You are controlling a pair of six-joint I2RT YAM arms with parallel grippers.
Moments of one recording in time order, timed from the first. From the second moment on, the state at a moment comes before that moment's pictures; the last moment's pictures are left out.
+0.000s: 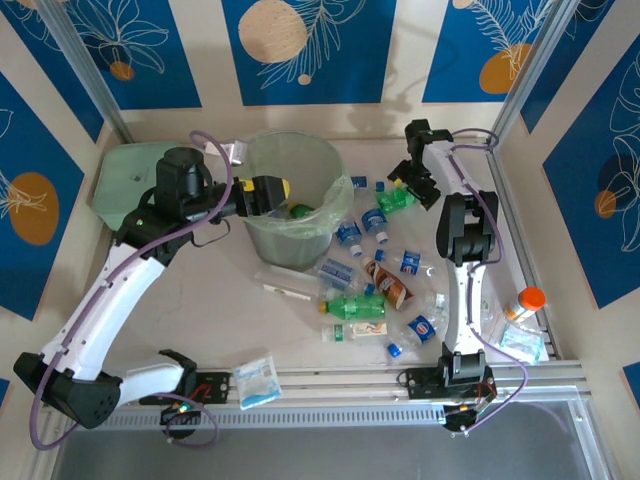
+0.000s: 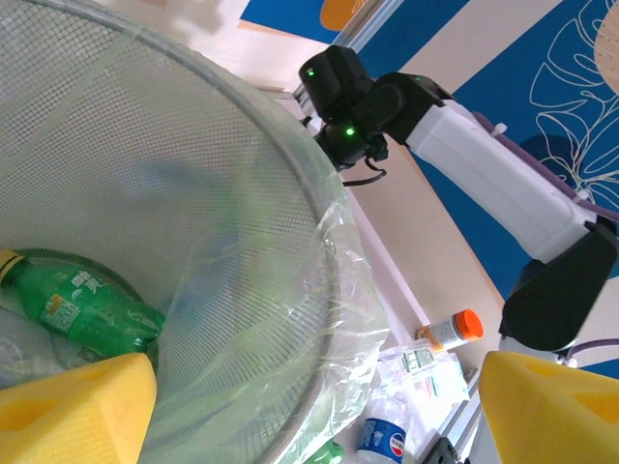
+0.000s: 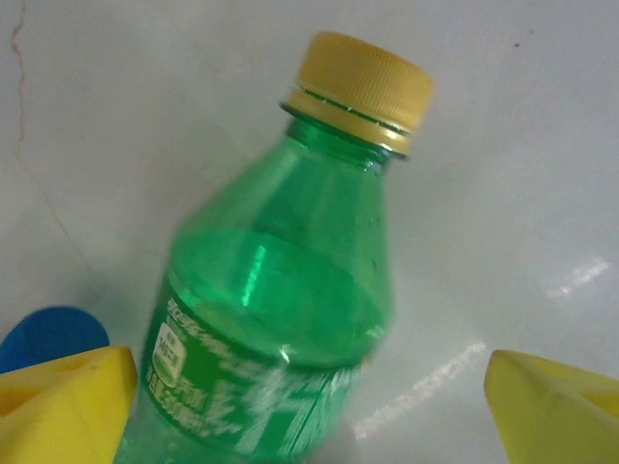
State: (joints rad) left arm -0.46 1.17 1.35 -0.56 0.46 -0.52; right arm 0.09 2.35 2.14 -1.18 0.05 0.88
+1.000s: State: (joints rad) left arm -0.46 1.17 1.35 -0.56 0.47 -0.52; right arm 0.05 2.44 2.15 -1.15 -0.02 0.89
